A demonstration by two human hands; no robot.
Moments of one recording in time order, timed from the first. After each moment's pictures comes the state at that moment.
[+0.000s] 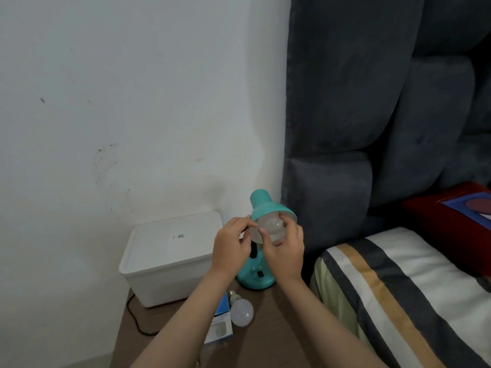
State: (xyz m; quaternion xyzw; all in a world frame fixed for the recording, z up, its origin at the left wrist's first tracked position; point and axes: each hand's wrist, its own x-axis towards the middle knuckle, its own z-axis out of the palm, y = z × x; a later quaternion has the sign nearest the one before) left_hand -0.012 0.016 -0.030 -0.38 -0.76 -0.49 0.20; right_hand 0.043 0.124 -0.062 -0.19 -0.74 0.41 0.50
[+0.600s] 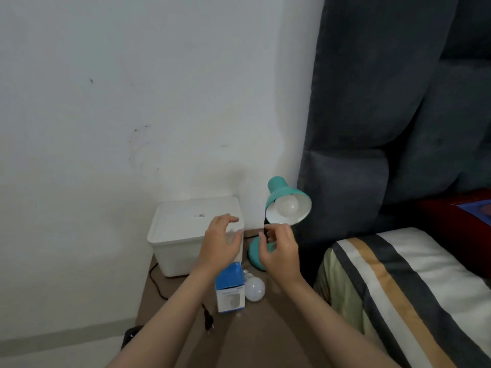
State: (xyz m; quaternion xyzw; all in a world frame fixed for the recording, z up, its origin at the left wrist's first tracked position) left_hand 0.001 -0.061 -0.044 -0.28 -0.82 -0.47 0.14; right_hand 0.065 0.076 -0.074 -0.05 -0.80 0.32 0.50
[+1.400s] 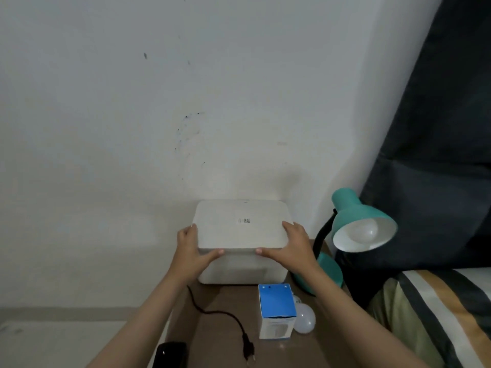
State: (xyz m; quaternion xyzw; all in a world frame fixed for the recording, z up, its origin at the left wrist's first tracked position) left_hand -0.093 -0.193 -0.081 -0.11 -0.88 -0.45 0.03; right_hand -0.058 0.052 -0.089 -0.12 -0.92 0.36 0.11
